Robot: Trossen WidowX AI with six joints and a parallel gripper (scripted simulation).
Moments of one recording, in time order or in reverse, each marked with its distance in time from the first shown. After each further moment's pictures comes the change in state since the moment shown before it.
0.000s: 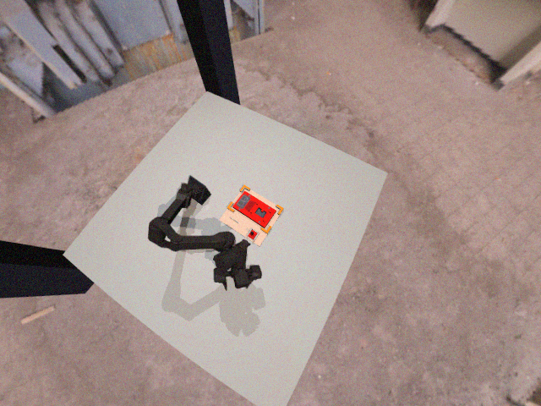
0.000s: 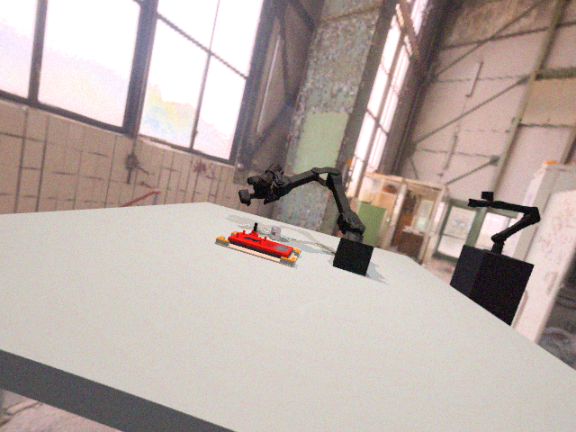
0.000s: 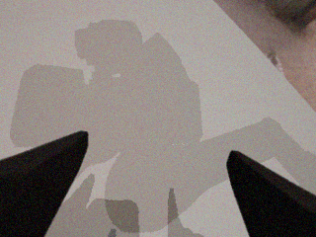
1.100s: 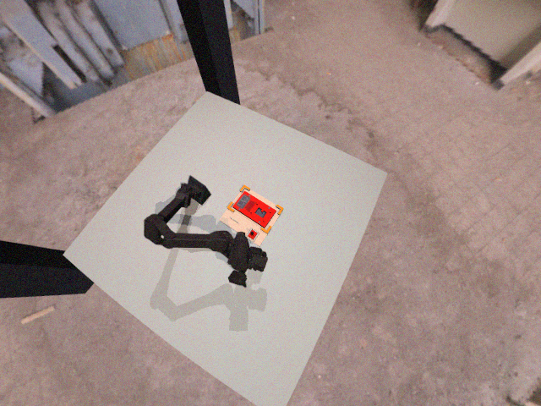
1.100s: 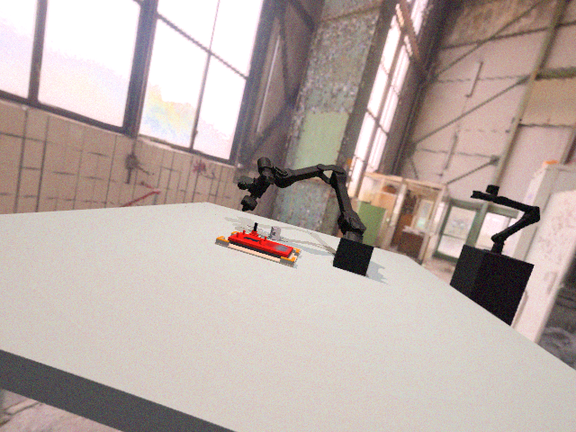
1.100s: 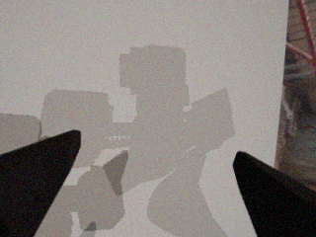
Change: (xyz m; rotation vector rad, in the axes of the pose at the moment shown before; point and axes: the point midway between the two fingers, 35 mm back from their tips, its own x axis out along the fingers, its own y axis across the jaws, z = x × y) arm -0.034 0.050 -0.014 -0.873 -0.073 0.301
